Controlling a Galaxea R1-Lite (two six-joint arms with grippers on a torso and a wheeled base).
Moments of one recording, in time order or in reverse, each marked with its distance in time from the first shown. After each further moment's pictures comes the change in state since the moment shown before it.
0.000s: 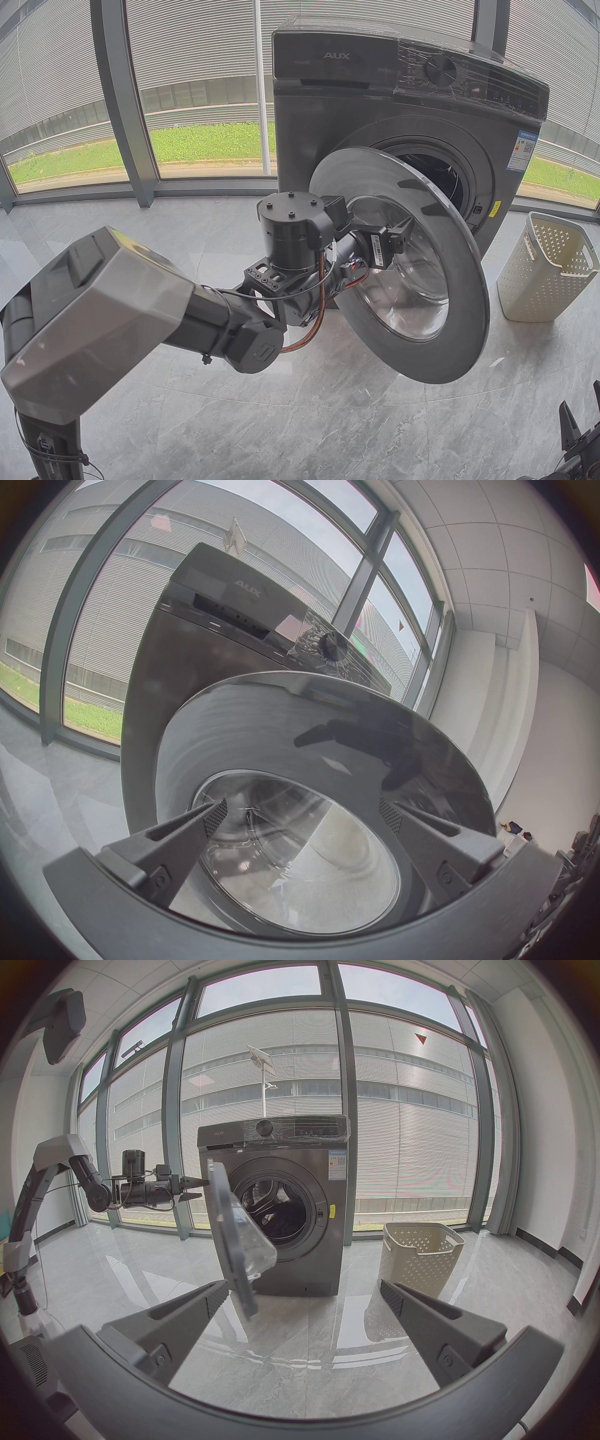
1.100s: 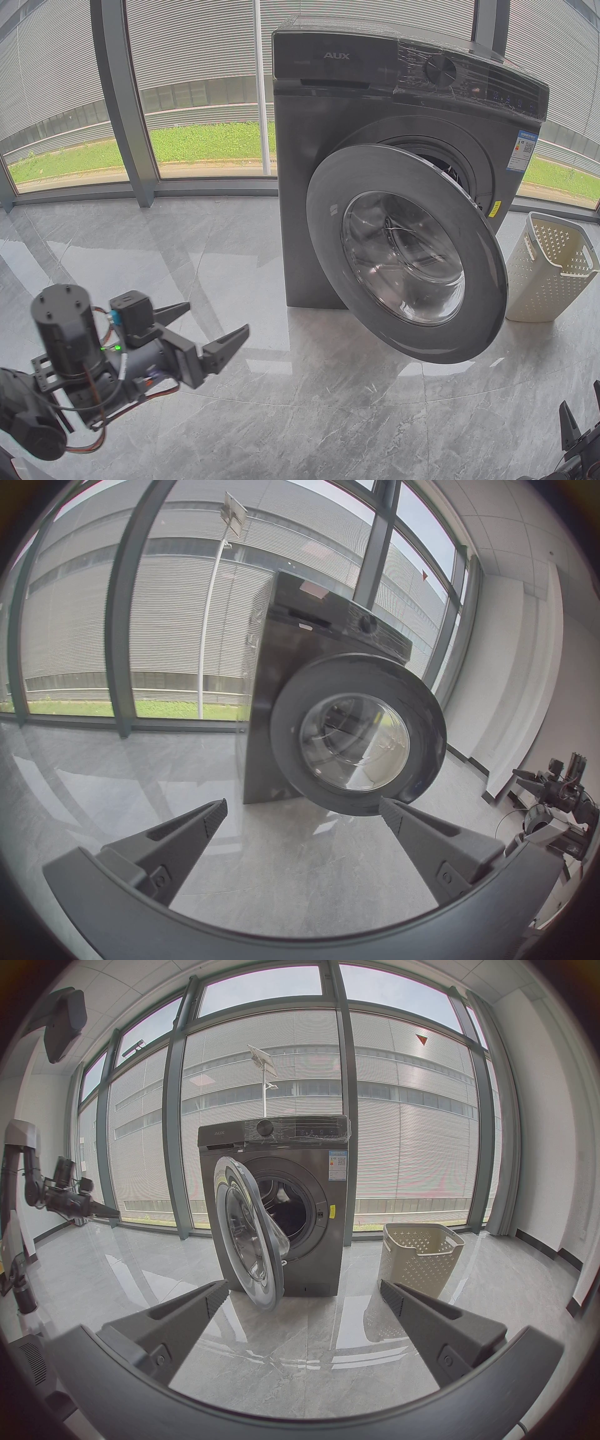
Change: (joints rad) left arm 0.170 -0.692 1.025 -0.036 -0.008 0.105; right arm -0.001 0.000 0.000 0.000 0.000 -0.006
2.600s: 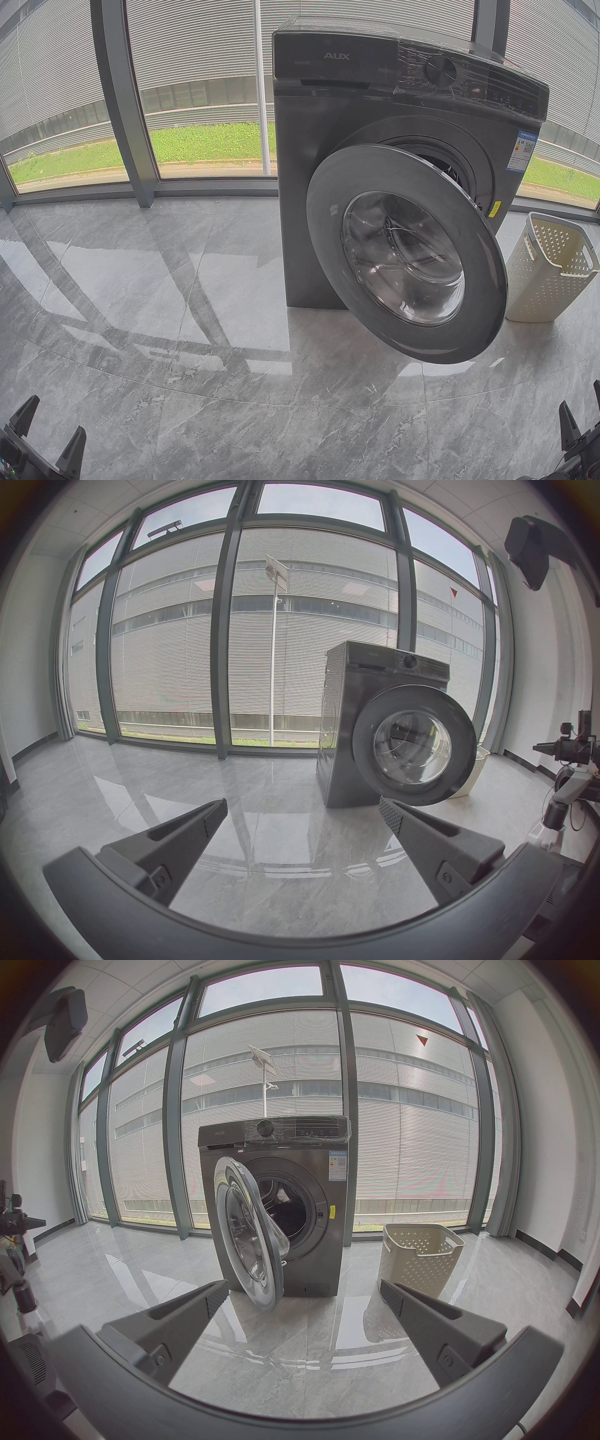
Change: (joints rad) left arm 0.439 -1.391 0.307 0.909 -0.031 0.116; right arm 0.000 0.000 0.000 -0.001 0.001 -0.003
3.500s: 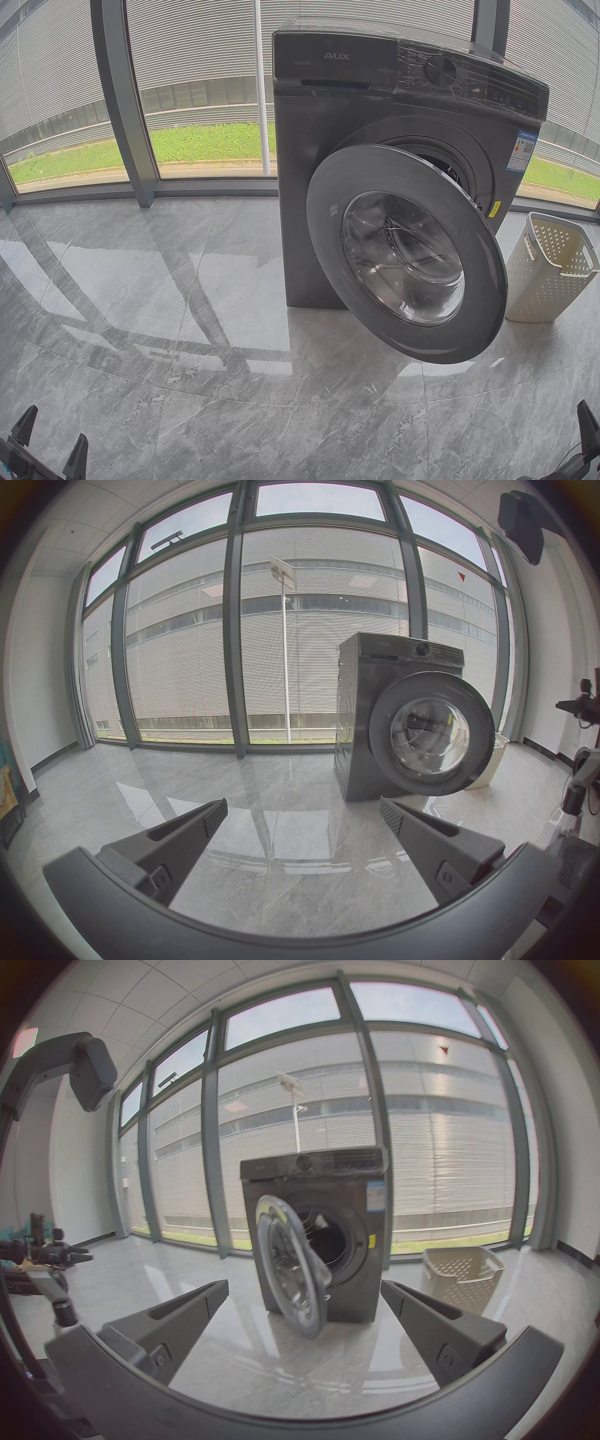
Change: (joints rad) left arm 0.166 -0.103 0.000 0.115 -0.070 0.055; right arm 0.002 0.027 -0.190 0.060 0.219 0.033
